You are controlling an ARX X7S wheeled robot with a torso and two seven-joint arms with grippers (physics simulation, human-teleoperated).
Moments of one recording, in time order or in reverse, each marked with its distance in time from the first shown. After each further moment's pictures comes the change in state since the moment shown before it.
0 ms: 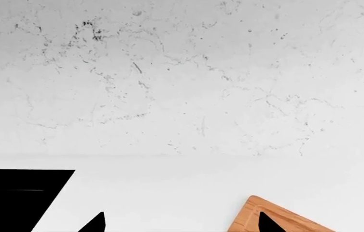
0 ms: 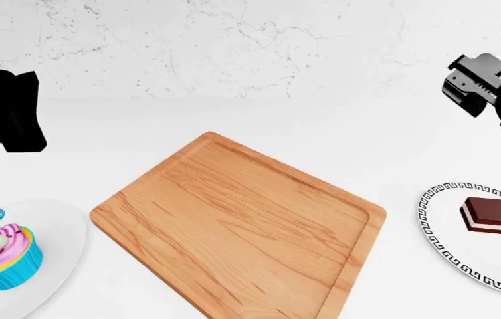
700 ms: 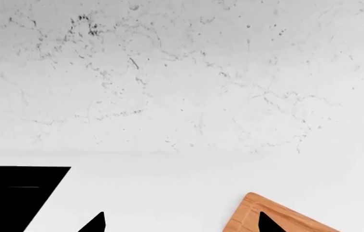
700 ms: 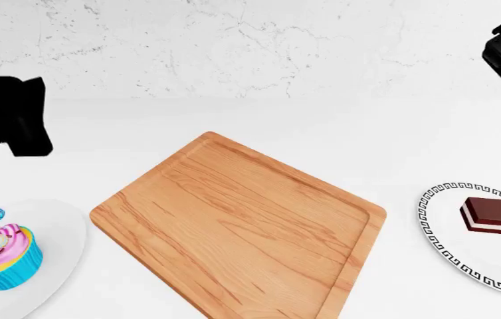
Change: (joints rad) left arm 0.038 -0.004 -0.005 0.013 0.026 0.020 0.031; right arm -0.019 -0.098 0.004 0.366 0.034 0.075 0.015
